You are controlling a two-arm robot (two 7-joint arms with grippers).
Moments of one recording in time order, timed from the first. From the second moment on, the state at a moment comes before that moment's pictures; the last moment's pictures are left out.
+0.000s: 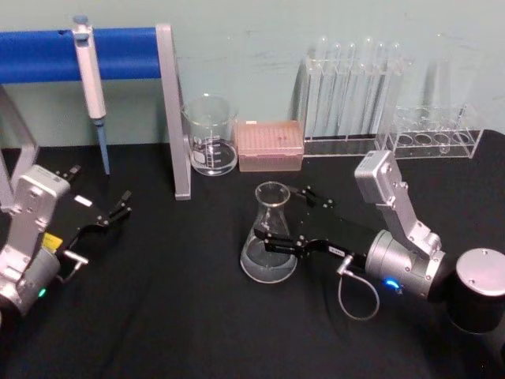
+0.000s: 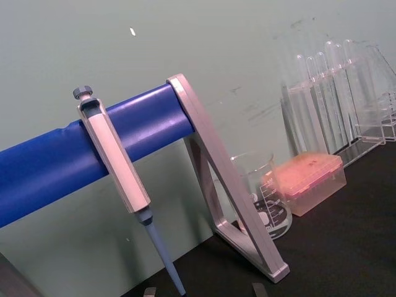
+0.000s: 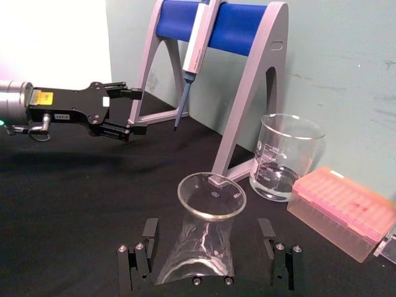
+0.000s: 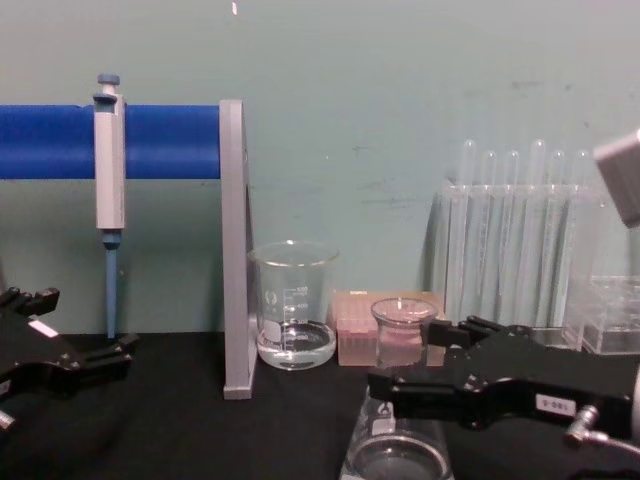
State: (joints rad) left arm -0.20 0.60 0.45 -1.41 -0.25 -0.12 0.03; right arm 0.32 0.41 -0.50 -1.37 0.33 -0.05 0.55
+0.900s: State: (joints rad) left arm -0.20 0.60 0.45 -1.41 -0.25 -0.12 0.03; right arm 0.36 0.35 -0.50 -1.29 0.32 -0.04 0.54
